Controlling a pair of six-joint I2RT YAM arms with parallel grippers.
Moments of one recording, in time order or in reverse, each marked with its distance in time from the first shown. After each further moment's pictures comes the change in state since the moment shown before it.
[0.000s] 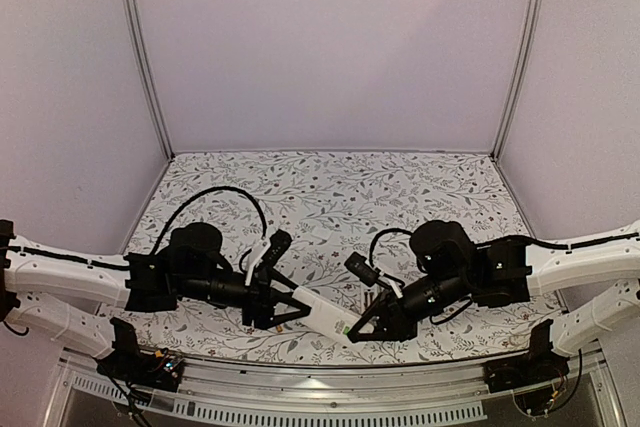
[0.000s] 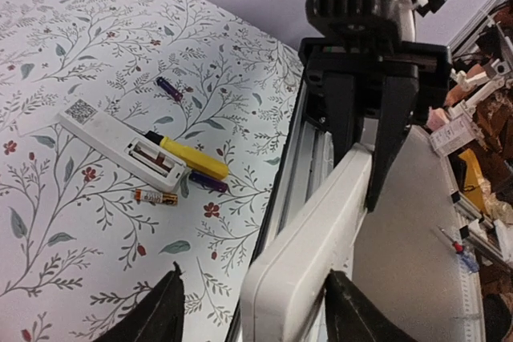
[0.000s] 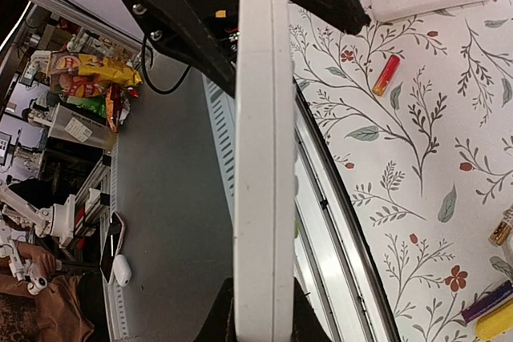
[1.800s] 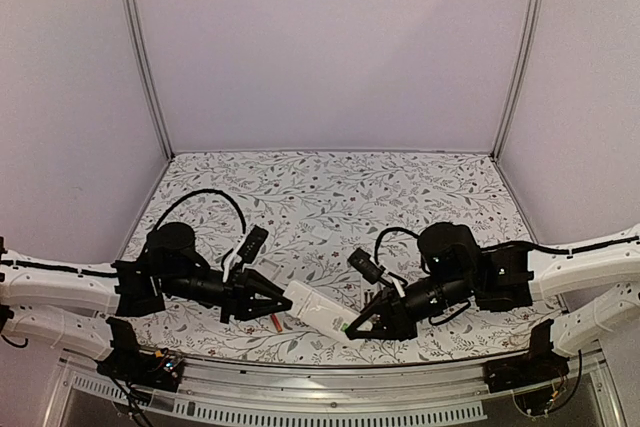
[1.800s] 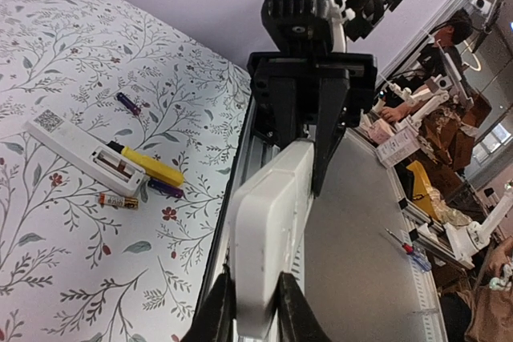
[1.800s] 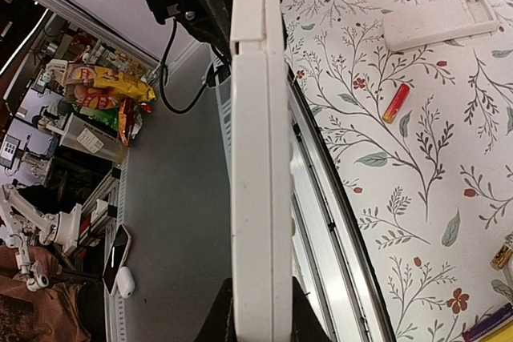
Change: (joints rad) left arm 0.112 -0.111 -0.126 0.146 0.212 -0.082; right arm -0.008 -0.023 -0.055 0.112 0.005 0.019
